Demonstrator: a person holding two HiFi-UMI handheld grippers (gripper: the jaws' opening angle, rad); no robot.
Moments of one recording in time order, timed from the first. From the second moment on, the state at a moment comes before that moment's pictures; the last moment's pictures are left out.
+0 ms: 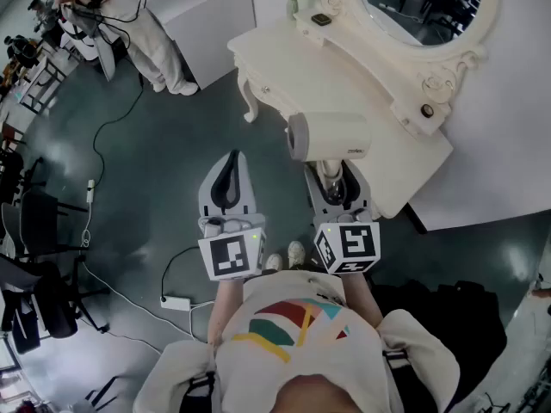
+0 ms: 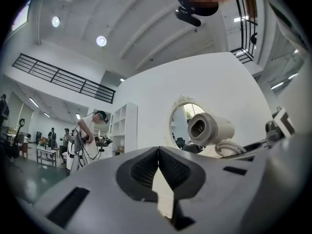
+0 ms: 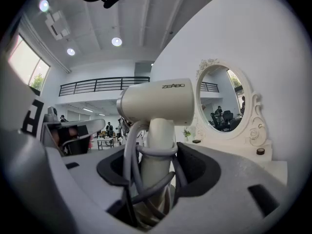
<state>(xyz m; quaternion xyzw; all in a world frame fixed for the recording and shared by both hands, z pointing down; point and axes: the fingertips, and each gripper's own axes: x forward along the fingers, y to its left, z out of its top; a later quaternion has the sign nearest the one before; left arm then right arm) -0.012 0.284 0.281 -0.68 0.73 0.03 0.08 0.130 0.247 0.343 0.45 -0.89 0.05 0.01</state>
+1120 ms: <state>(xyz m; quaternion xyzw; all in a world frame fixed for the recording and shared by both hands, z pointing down) -0.021 0.247 0.297 -0.65 0.76 0.04 0.08 0.138 0.205 0.356 0.42 -0.91 0.05 0.00</state>
